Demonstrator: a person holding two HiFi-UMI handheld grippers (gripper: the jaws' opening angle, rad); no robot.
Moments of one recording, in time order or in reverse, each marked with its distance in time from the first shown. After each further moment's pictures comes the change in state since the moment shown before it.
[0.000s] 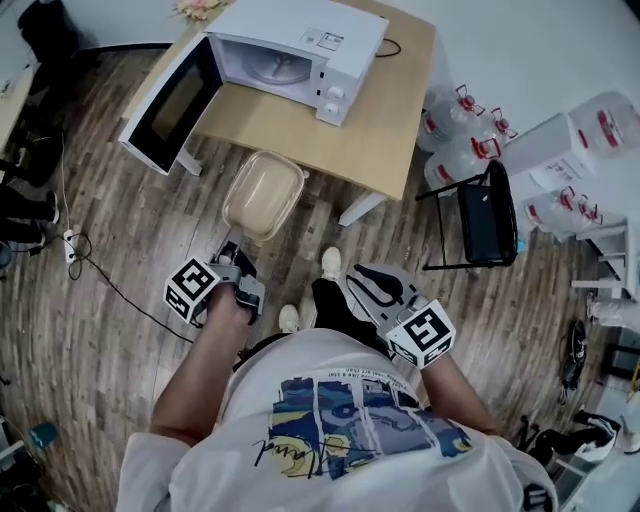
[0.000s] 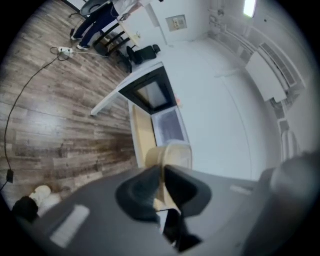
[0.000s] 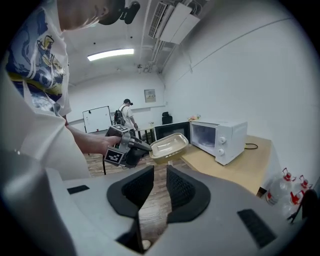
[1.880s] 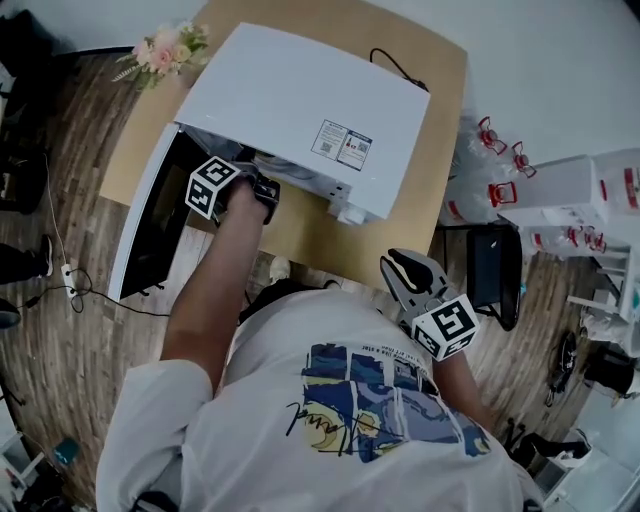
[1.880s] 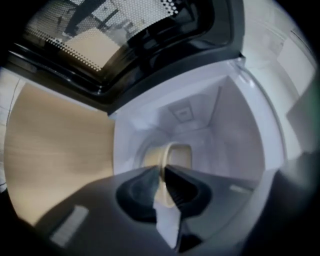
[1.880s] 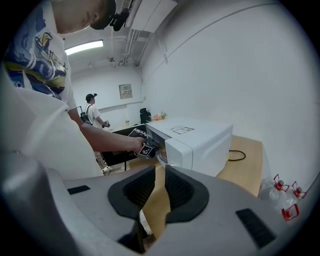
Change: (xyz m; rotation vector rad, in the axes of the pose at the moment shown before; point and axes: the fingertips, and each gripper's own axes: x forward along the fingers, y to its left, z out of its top) left arm 0.458 -0.034 0.206 -0.089 -0.024 0.139; right arm 0.160 -0.297 0.108 0.115 0.072 -0.167
